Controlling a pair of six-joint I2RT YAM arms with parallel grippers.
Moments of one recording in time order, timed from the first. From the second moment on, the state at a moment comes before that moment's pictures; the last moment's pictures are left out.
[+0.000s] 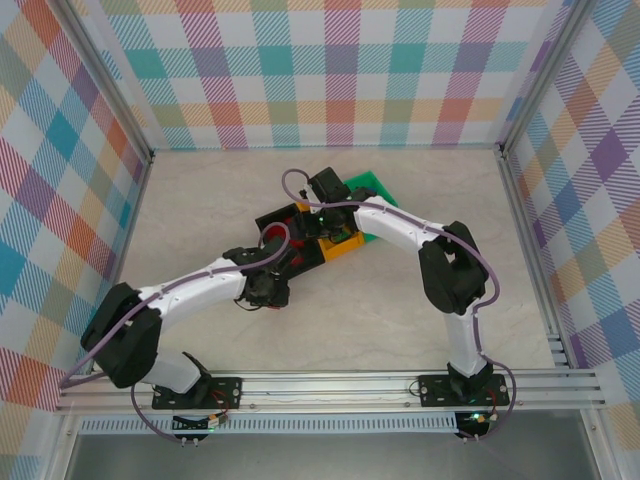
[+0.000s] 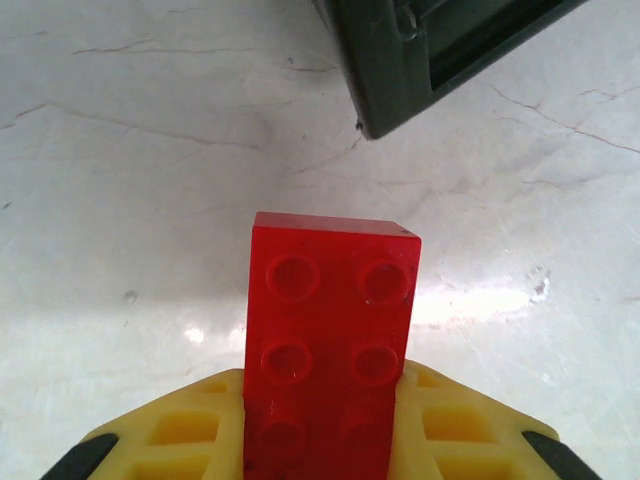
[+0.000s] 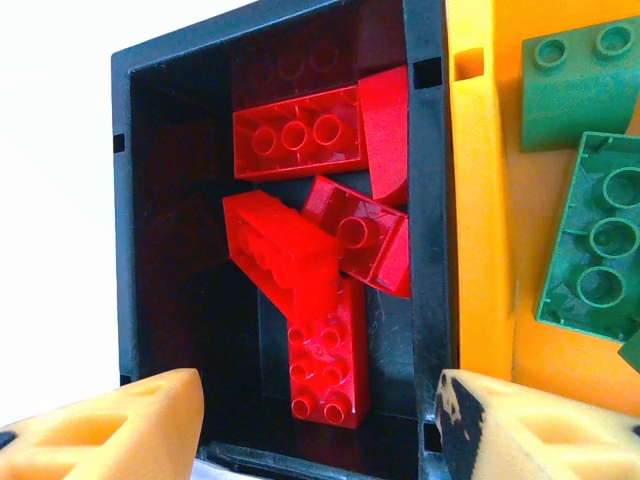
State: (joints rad) left arm -0.71 1.42 0.88 -0.80 -0.06 -0.64; right arm 0.70 2.04 1.65 -0.58 -0.27 0.41
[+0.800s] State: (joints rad) left arm -0.64 1.57 1.31 -0.84 -0.19 -0.65; right arm 0.65 1.73 1.35 -0.53 -0.22 0.44
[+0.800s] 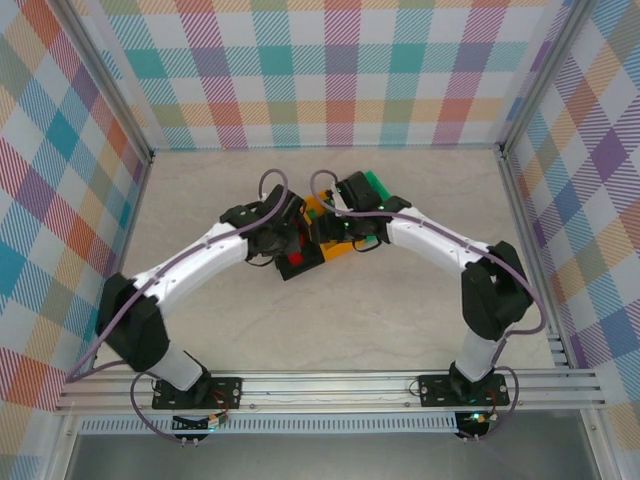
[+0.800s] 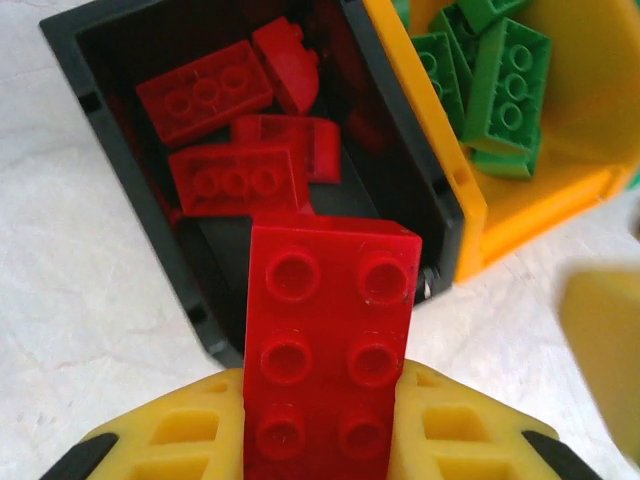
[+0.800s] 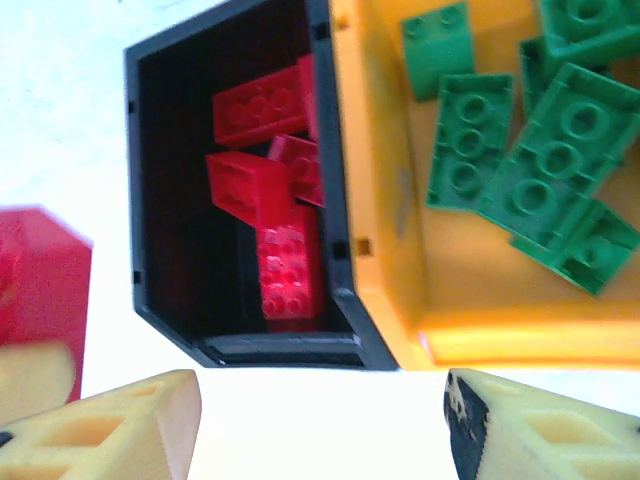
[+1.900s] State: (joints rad) left arm -0.40 1.02 0.82 -0.55 -0.46 -0.67; right arm 0.42 1.14 0.74 -0.36 0.54 0.32
